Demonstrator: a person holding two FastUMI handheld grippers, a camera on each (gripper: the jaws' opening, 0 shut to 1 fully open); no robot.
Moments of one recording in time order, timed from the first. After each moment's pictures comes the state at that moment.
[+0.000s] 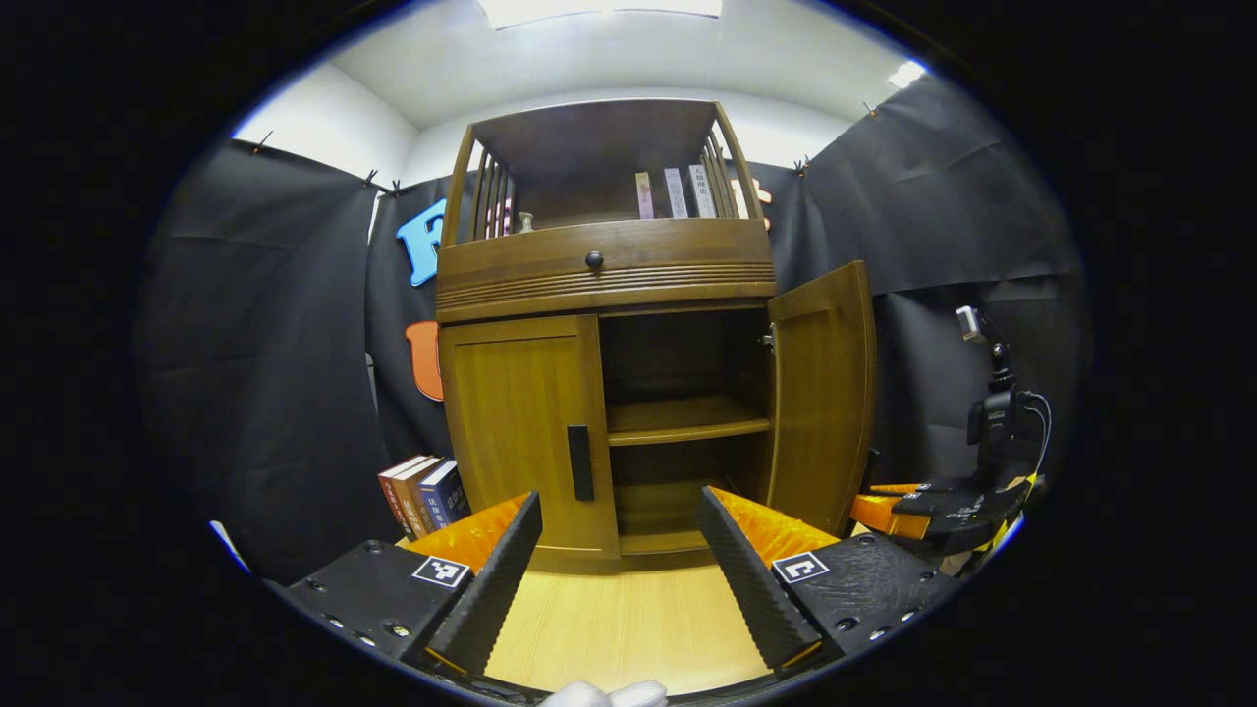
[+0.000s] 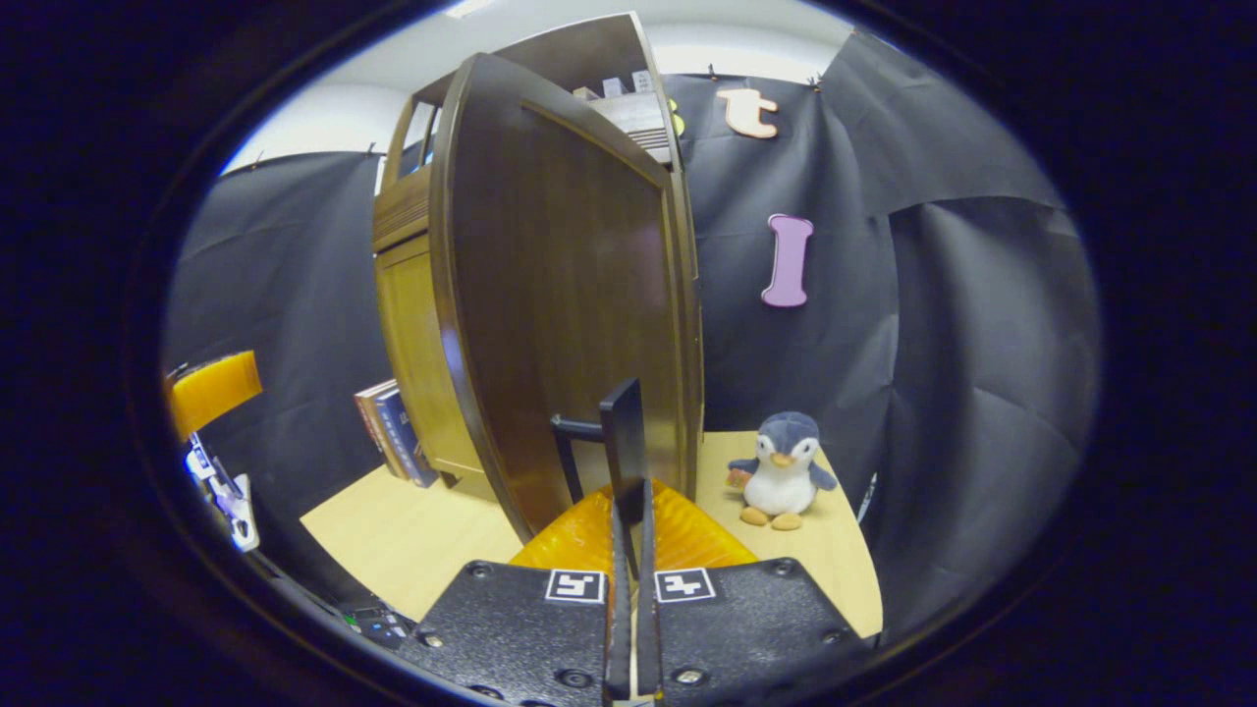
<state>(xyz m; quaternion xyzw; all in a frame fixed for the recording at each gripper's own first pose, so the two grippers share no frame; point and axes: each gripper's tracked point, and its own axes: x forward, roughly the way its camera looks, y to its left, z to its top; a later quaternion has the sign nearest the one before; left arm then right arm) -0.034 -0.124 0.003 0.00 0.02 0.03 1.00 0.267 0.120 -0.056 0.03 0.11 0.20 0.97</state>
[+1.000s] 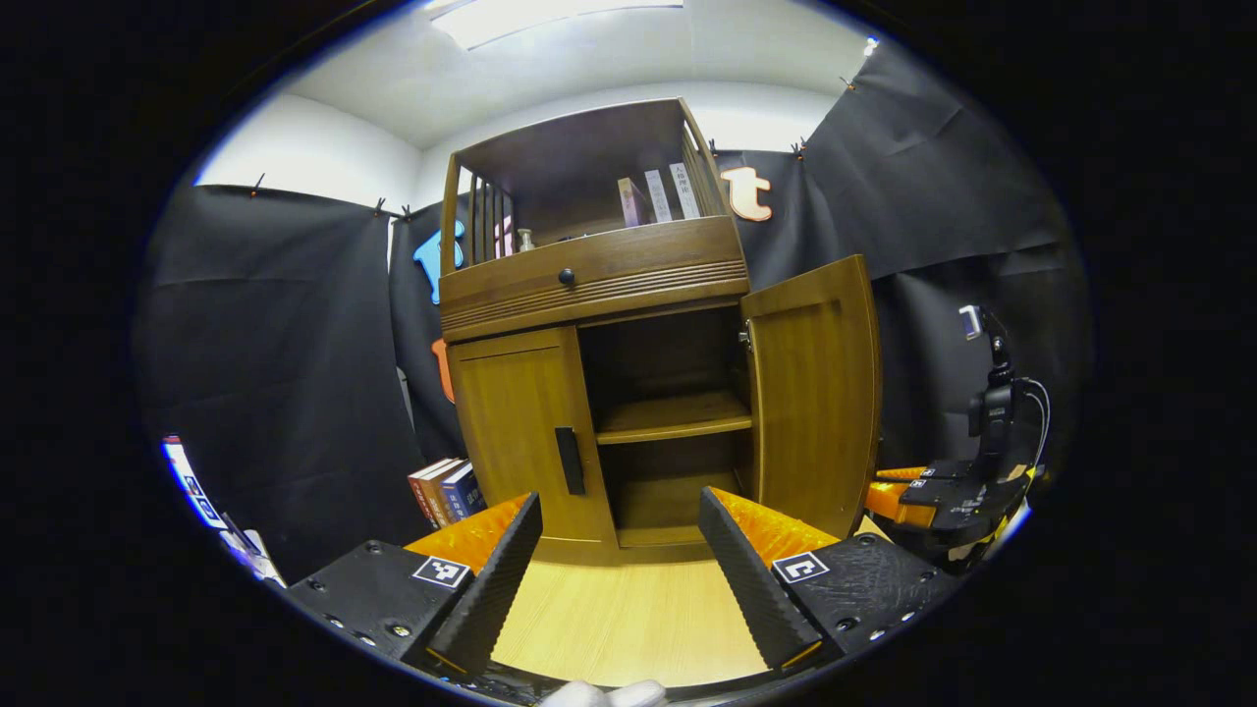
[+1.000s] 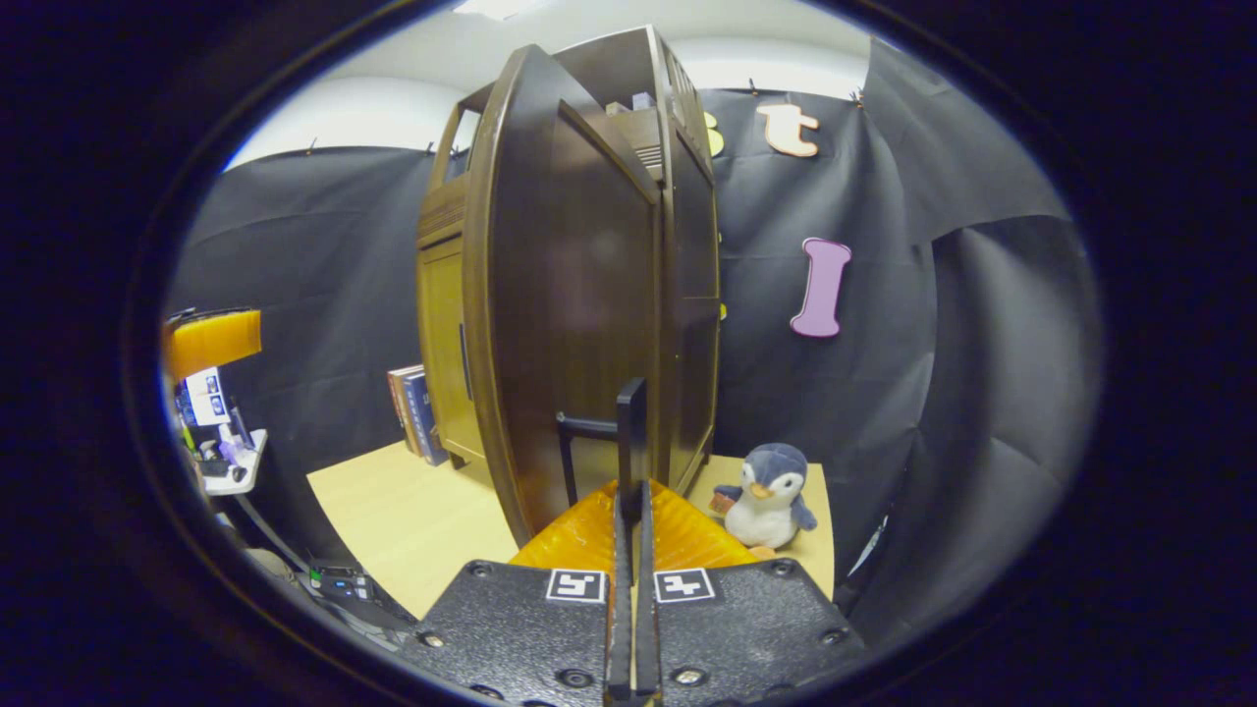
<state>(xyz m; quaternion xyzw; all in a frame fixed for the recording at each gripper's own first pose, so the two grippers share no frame) -0.053 -0.191 0.015 0.03 0.03 0.08 1.00 0.289 0.061 -0.051 0.00 0.08 0.27 0.96</state>
